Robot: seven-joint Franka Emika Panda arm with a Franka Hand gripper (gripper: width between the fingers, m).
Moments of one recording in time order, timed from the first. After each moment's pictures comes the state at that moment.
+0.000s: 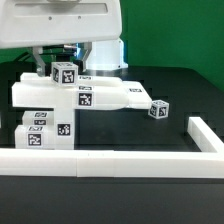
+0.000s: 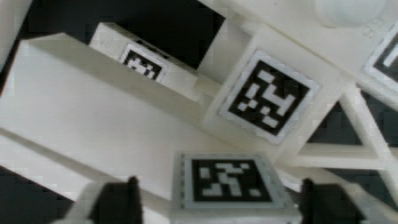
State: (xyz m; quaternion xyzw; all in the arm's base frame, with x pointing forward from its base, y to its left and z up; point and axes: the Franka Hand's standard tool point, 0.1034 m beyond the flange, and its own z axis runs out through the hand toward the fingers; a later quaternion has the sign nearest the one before) arm 0.576 -0.090 0.118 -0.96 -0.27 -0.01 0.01
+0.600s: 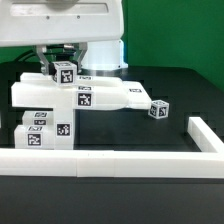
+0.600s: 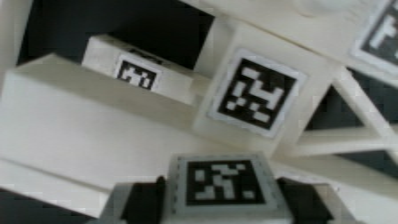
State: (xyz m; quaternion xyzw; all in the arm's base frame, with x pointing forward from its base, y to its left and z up) arm 0.574 -0.092 0.117 -0.99 -0.16 -0.02 0.01
